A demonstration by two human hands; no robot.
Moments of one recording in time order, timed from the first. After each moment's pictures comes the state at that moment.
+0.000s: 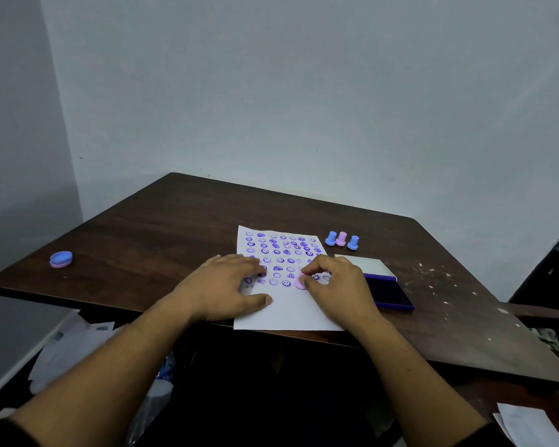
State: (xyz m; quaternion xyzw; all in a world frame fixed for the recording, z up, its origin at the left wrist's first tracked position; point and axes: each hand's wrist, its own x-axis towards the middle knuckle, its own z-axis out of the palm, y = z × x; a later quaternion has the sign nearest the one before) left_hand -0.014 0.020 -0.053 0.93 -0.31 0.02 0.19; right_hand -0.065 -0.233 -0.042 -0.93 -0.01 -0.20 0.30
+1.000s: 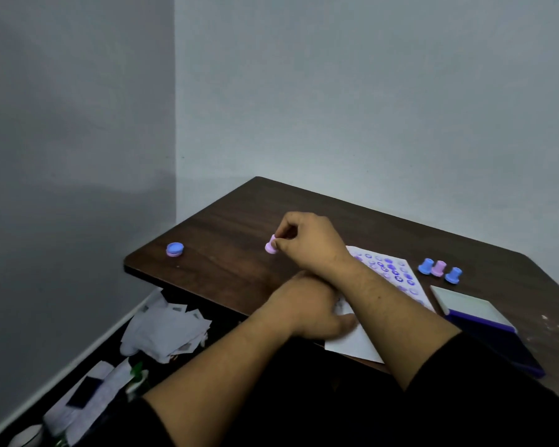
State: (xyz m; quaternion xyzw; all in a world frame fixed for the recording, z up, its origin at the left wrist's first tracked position) left_hand -0.031 0.027 -0.045 0.92 -0.28 0.04 0.25; right_hand 0.035 -0.040 0.007 -0.93 -0.21 -0.12 0.29
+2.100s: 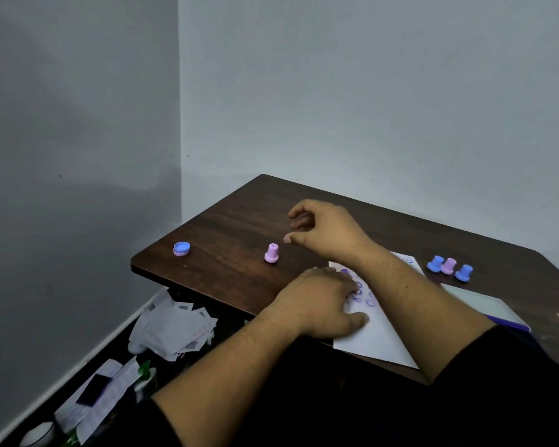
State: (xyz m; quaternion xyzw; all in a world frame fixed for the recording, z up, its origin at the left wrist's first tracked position) left_hand -0.028 0.023 -0.046 0.93 -0.30 0.07 0.20; right_hand 0.047 -0.058 0.024 -0.93 -0.21 -0.08 0.29
